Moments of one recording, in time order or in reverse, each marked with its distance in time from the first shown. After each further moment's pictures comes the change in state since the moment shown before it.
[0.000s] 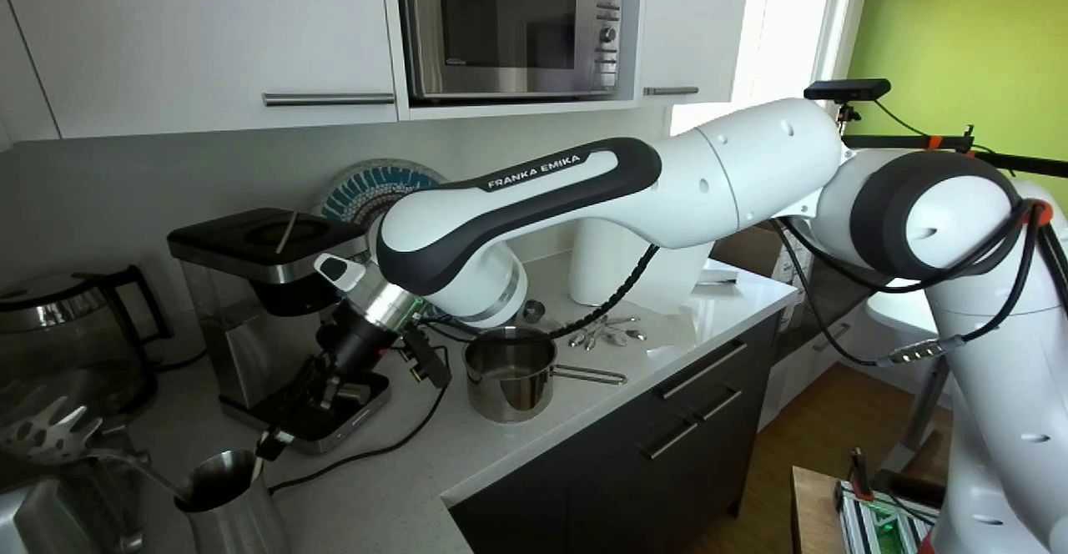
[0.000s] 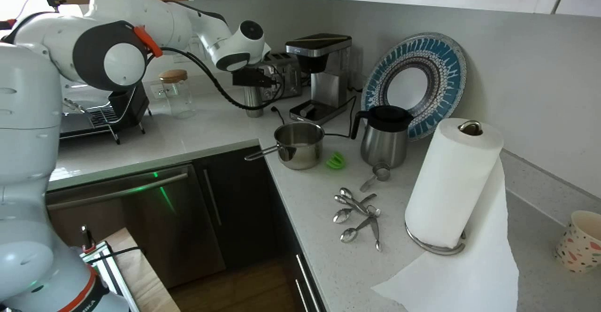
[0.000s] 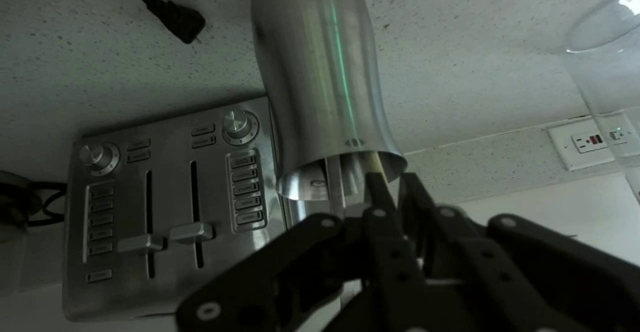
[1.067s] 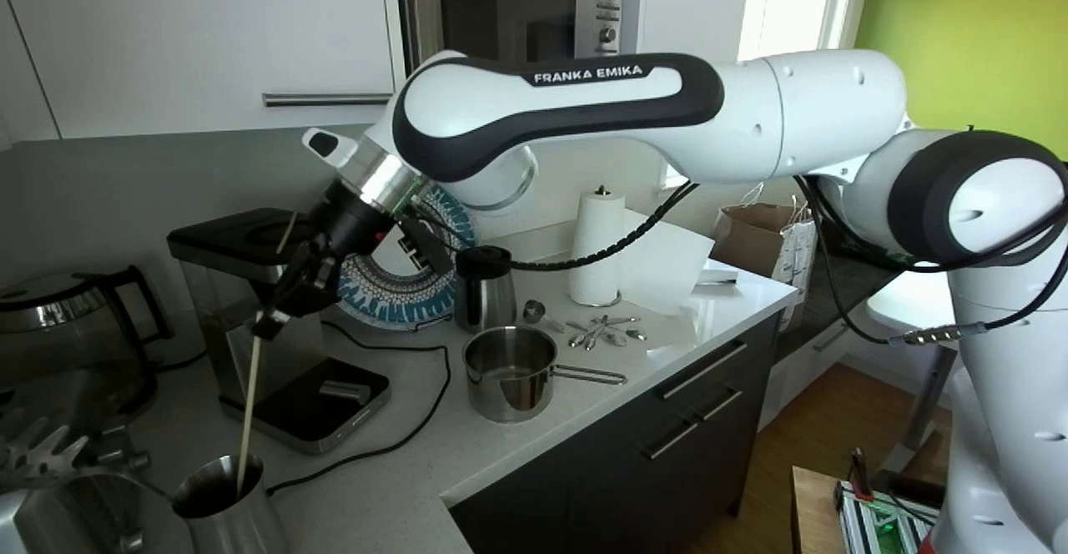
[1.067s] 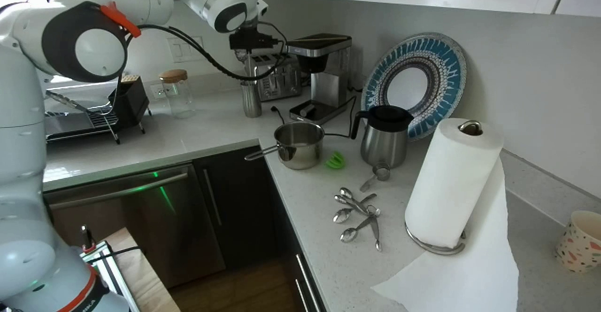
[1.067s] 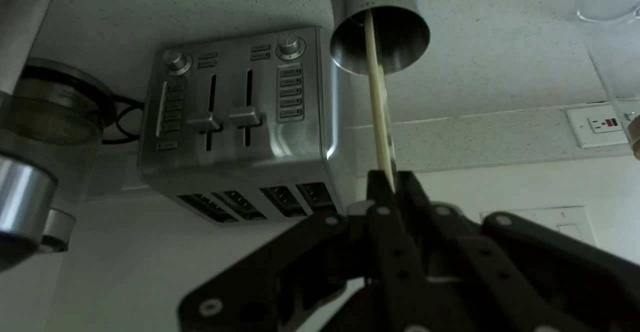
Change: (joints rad) arm 0.019 -0.100 -0.061 0.171 -0.250 -0.170 0.211
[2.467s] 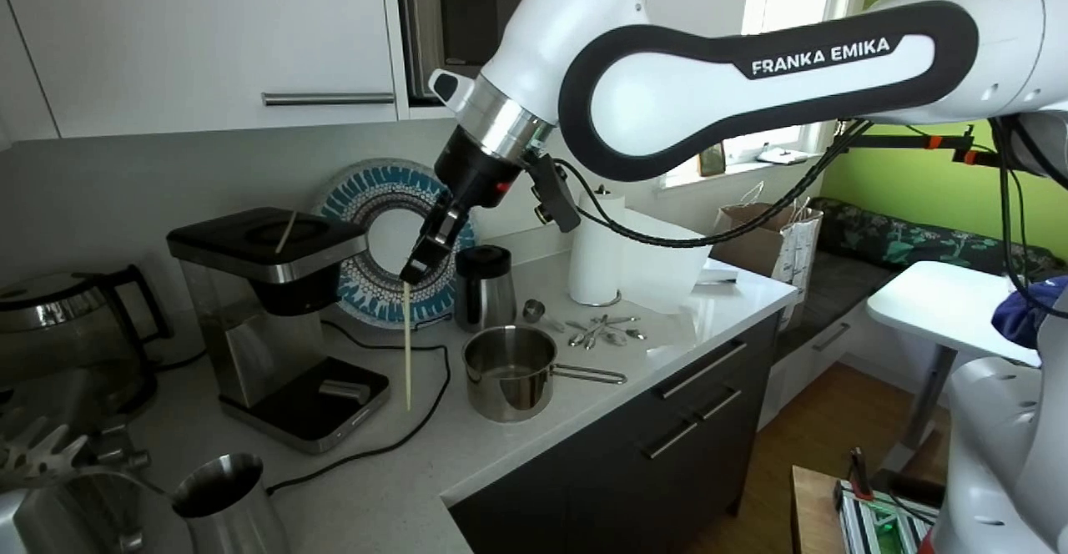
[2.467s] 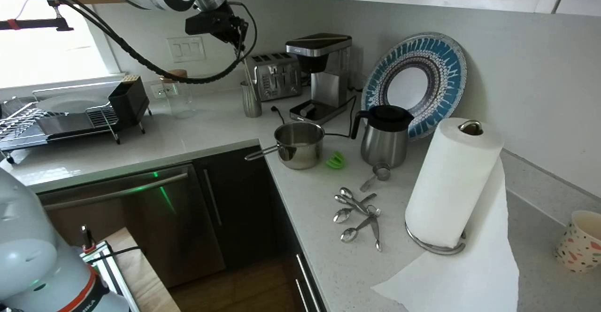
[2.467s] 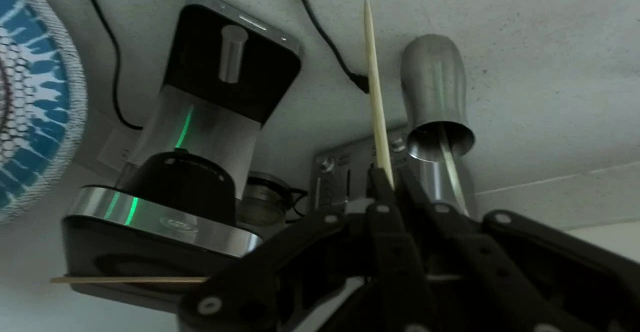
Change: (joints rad) arm 0.024 -0.476 -0.086 -0.466 -0.417 0.037 0.582
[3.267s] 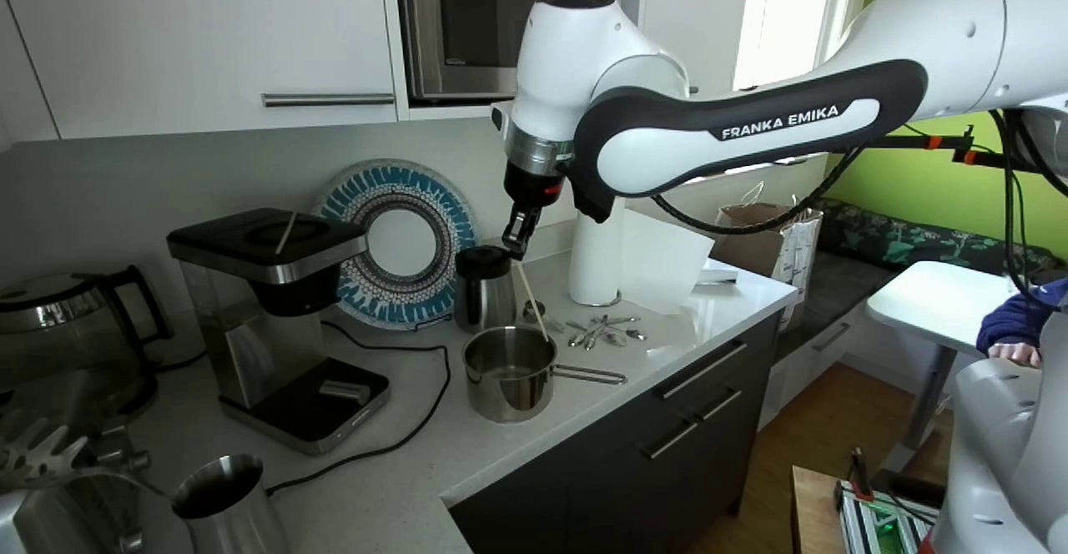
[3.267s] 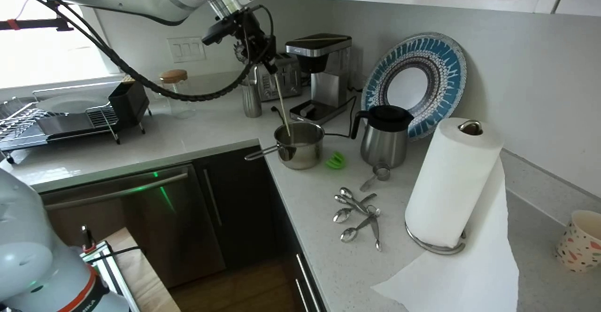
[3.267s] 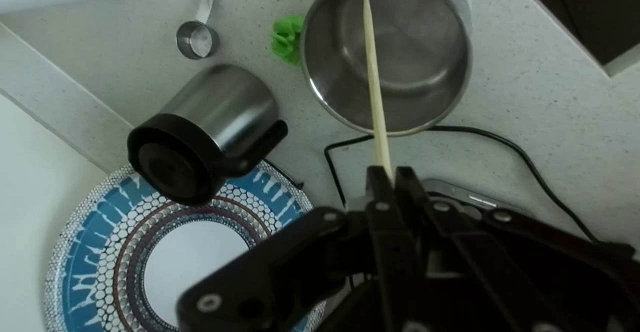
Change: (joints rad) arm -0.052 -0.014 -0.096 -0.006 -0.451 -0.298 0.346
